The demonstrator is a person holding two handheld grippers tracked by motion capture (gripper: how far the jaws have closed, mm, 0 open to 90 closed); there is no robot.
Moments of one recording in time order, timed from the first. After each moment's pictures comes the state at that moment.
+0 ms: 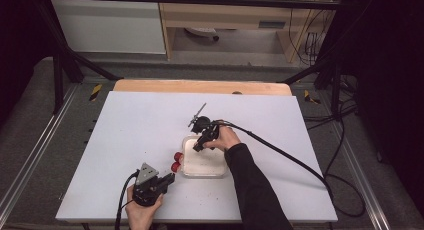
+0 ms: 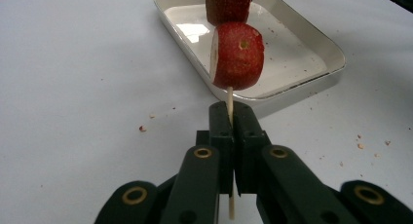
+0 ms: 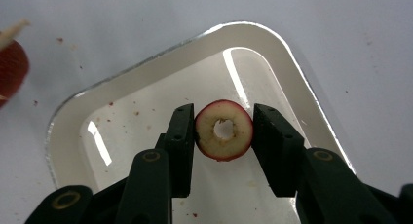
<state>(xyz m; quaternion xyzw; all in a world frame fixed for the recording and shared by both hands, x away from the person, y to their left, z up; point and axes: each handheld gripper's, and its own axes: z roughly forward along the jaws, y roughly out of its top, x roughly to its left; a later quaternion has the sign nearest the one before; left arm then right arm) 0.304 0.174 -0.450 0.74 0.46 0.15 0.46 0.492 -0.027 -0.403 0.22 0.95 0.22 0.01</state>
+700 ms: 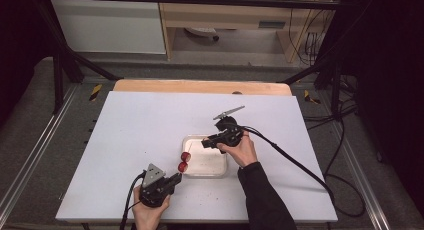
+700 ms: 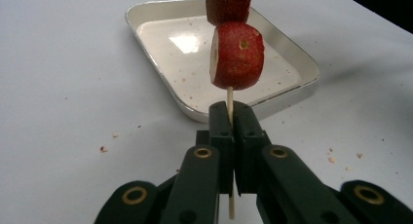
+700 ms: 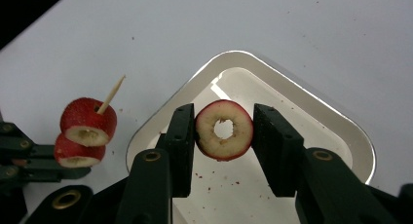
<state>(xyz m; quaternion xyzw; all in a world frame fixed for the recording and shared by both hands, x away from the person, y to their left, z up) 0.299 0.152 -0.445 0.74 0.45 0.15 0.47 0.450 -0.091 -0.381 0.38 0.84 0.39 -0.01</state>
